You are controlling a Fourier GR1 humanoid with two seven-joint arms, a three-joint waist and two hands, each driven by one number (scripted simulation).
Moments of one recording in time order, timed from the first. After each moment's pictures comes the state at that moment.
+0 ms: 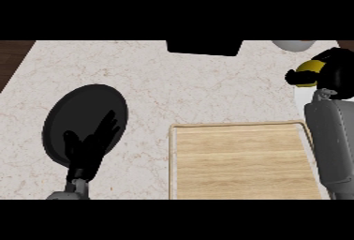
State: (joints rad) left arm -0.01 0.11 -0.11 -1.45 0.11 0.03 0.19; right arm -0.65 -0.26 -0.25 -1.14 1.19 -0.23 0.77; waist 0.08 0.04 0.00
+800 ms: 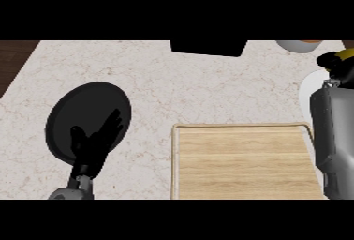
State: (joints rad) left arm -0.04 0.10 -0.12 -1.44 0.10 0.03 0.22; right arm -0.77 -0.21 -0.49 -1.01 1.79 -0.66 1.12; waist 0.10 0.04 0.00
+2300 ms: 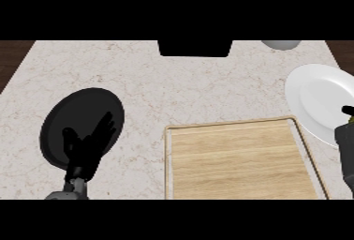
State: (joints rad) left arm -0.01 0.11 -0.08 -1.44 0.11 0.04 0.23; right arm -0.72 -0.36 -1.02 -0.49 1.60 -1.09 0.93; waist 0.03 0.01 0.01
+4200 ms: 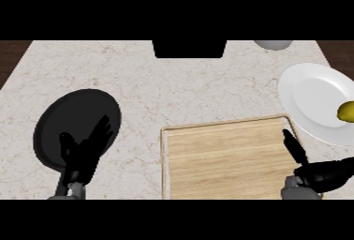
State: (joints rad) left arm 0.02 0.09 -0.05 -1.43 0.09 0.03 0.21; right arm -0.05 0.00 -0.18 -1.30 0.81 -1.33 0.61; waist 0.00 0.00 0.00
